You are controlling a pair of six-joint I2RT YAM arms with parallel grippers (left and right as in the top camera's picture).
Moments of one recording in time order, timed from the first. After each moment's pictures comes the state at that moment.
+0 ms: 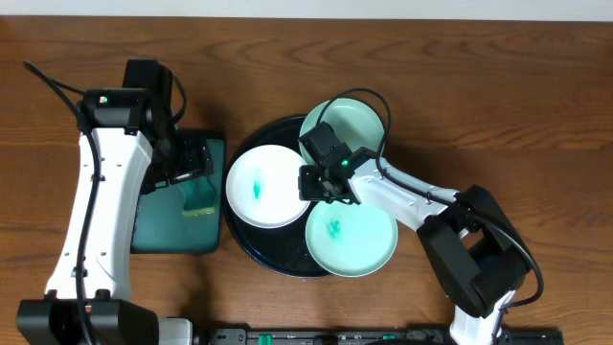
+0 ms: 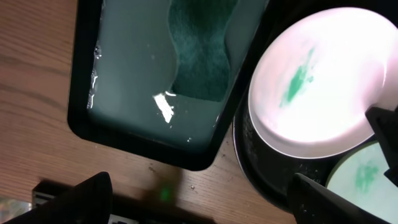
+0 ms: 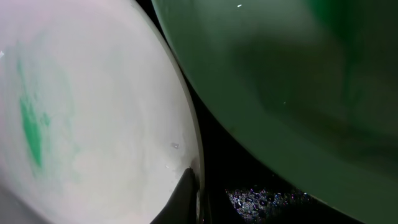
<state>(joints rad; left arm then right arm) -0.01 1.56 1.49 -1.44 -0.01 -0.33 0.68 1.96 1.19 -0.45 -0.15 0.66</state>
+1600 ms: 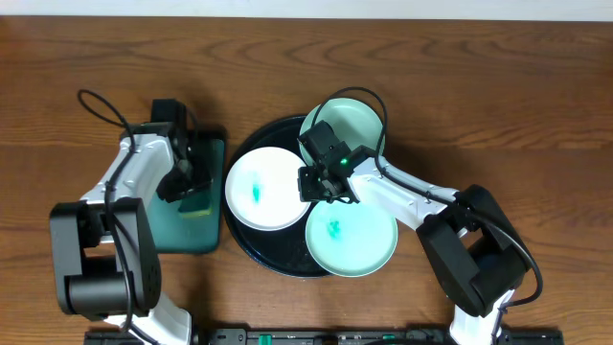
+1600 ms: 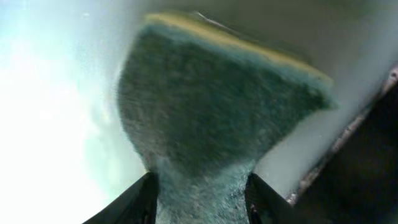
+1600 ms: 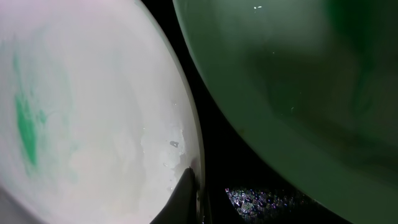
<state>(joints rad) 0.06 1.79 1.10 -0.83 0.00 -0.33 0.68 1.96 1.20 -0.47 -0.15 0.58</state>
